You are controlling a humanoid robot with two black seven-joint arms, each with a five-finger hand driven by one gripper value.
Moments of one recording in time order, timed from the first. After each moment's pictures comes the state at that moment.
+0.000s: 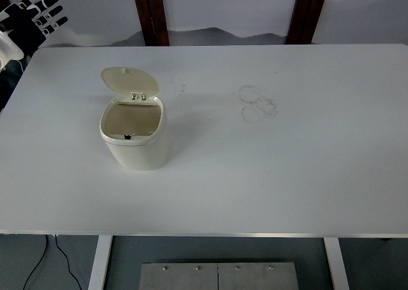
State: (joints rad) left arm -1.00 0.68 -0.59 -0.84 -0.24 -0.21 0.06; right arm 0.02 0.00 0.22 0.16 -0.38 -0.02 -0.06
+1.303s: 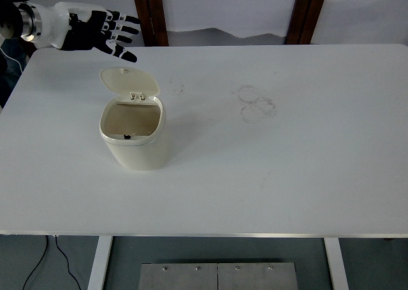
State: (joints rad) left arm -1.71 0.71 0.35 -1.12 -0.05 -0.37 0.20; right arm 0.02 0.00 0.22 0.16 -0.38 -0.02 -0.06
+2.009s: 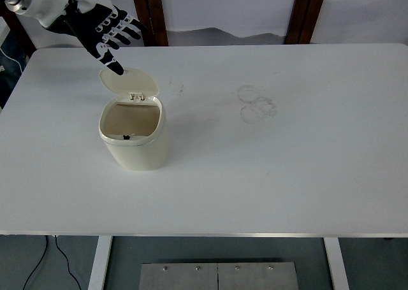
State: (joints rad) left arm -2.03 0.68 0.62 -1.19 0.05 -0.58 0.23; right arm 0.02 0.00 0.22 0.16 -0.38 -0.02 -0.06
